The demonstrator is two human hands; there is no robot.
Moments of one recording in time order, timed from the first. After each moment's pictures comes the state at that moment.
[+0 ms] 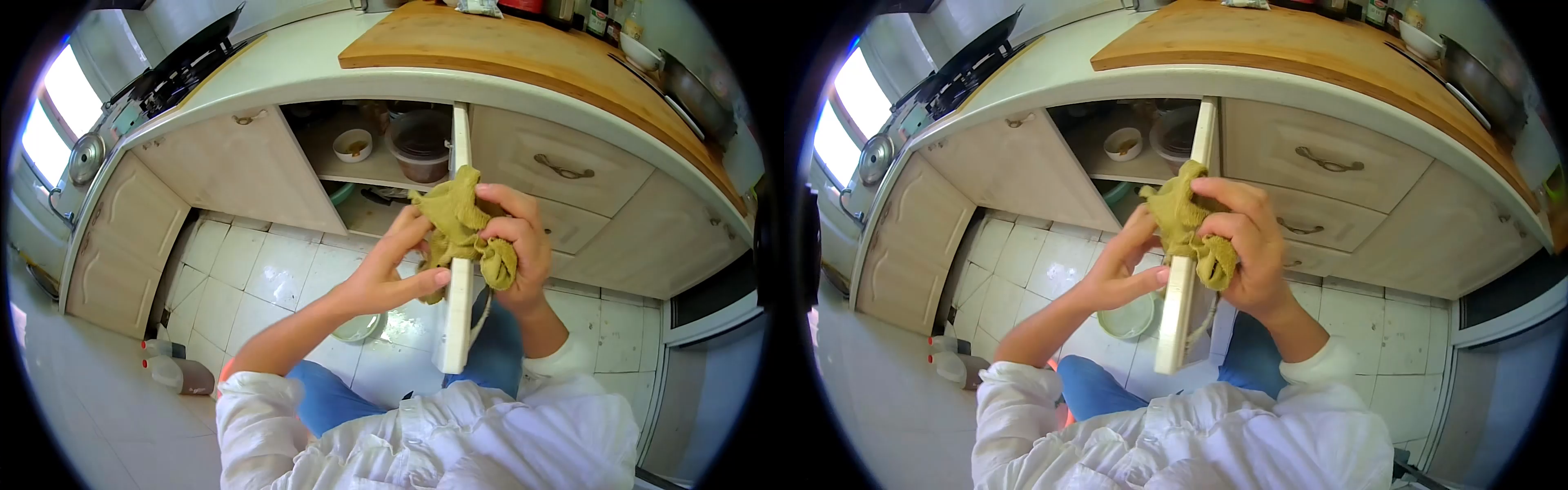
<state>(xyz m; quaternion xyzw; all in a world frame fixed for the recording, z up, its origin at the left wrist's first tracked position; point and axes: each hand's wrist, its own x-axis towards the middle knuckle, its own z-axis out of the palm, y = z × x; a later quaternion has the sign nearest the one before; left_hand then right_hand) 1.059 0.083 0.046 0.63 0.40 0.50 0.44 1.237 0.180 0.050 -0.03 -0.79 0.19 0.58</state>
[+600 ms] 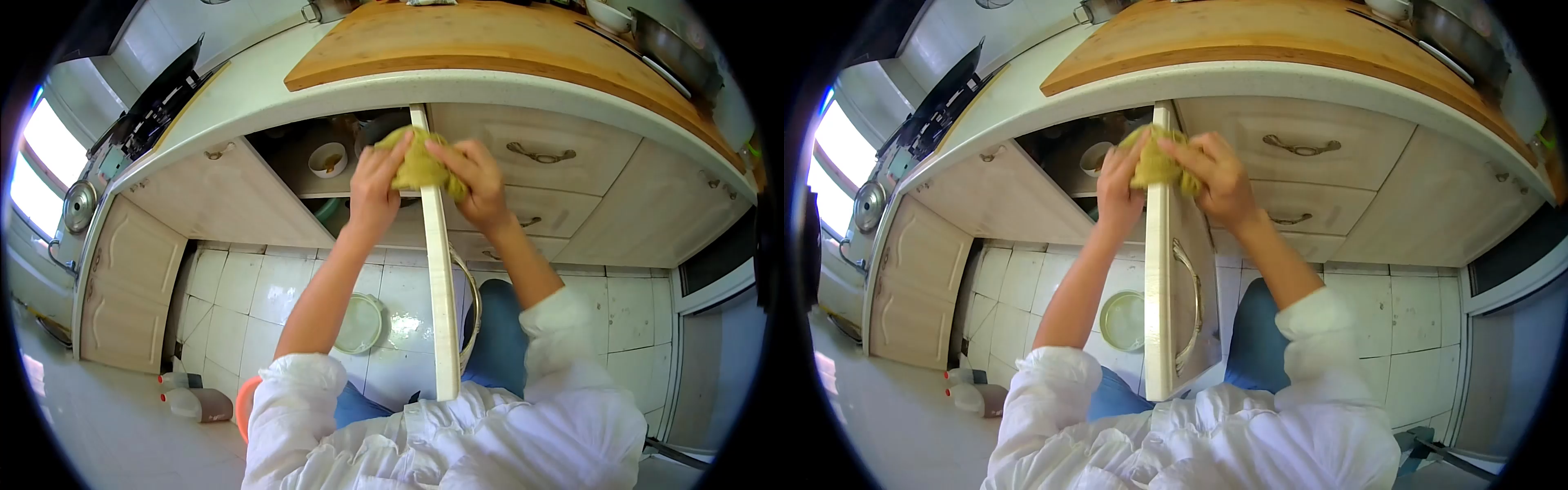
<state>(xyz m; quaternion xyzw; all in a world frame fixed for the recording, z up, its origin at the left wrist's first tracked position) 1.044 0.202 0.015 0.72 0.44 0.51 -0.17 1.213 0.275 0.013 -0.02 -0.78 0.09 0.62</state>
